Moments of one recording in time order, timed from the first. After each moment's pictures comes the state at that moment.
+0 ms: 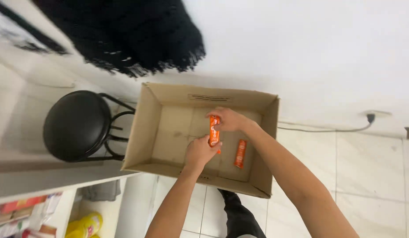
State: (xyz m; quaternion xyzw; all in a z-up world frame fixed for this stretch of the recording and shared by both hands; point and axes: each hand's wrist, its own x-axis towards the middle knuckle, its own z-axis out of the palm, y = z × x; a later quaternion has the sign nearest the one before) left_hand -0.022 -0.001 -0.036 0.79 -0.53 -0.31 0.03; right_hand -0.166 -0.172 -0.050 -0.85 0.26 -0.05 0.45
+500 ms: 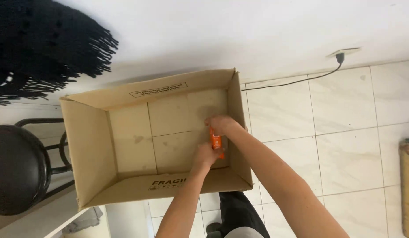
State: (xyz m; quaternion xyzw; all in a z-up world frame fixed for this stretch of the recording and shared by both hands) left_hand -0.148 -0.012 -0.172 0.70 -0.49 -0.52 -0.02; right_hand -0.274 -0.143 -0.232 -0.76 0.43 0.30 0.37
